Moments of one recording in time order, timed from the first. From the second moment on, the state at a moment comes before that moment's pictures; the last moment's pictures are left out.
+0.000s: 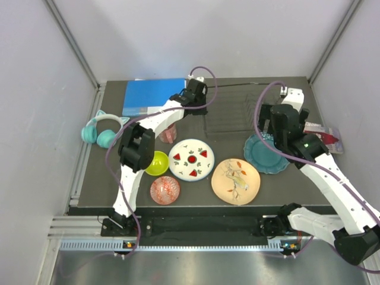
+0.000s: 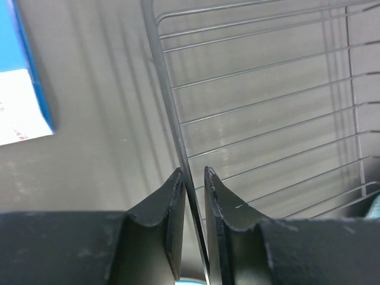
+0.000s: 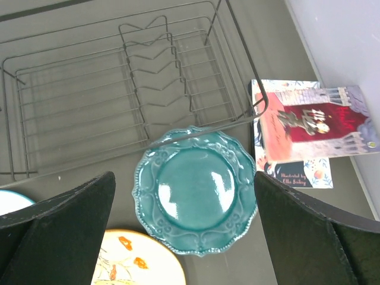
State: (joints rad) left arm -0.55 2.23 1.91 -0.43 -0.05 -0.46; right arm 0.49 1.02 1.13 -0.64 0.67 0.32
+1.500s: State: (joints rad) left arm -0.25 1.68 1.80 -0.63 -0.02 -0.10; right arm 0.82 1.45 1.32 -0.51 0.40 0.15
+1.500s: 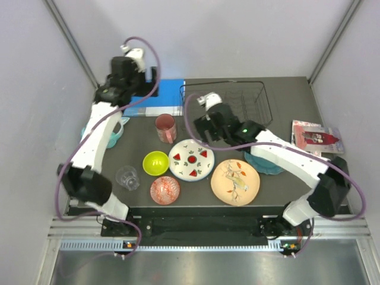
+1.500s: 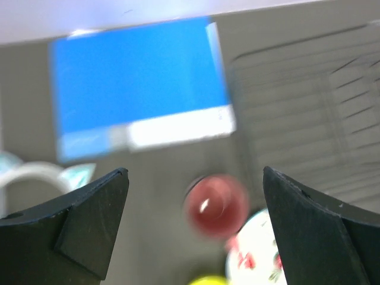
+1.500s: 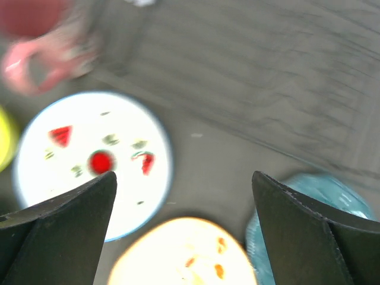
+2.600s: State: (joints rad) left arm 0.13 1.52 1.28 -0.52 0.19 -0.07; right arm 1.11 1.89 1.43 -0.54 -0.21 0.01
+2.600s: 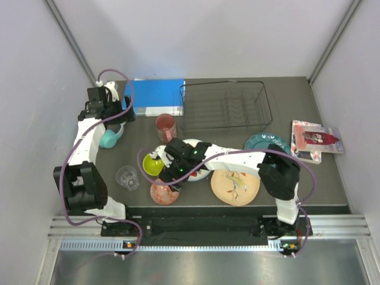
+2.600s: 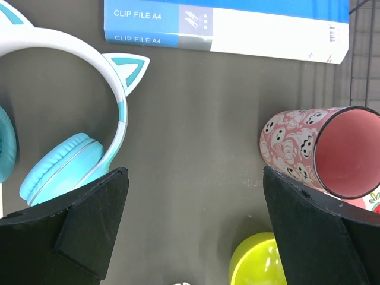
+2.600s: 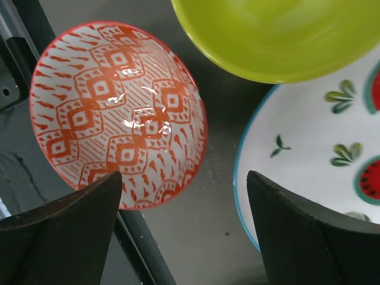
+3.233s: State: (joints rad) left arm 0.13 1.47 1.24 -0.46 0.19 -0.08; right arm 1.15 1.98 1.47 -0.55 -0.18 0.03
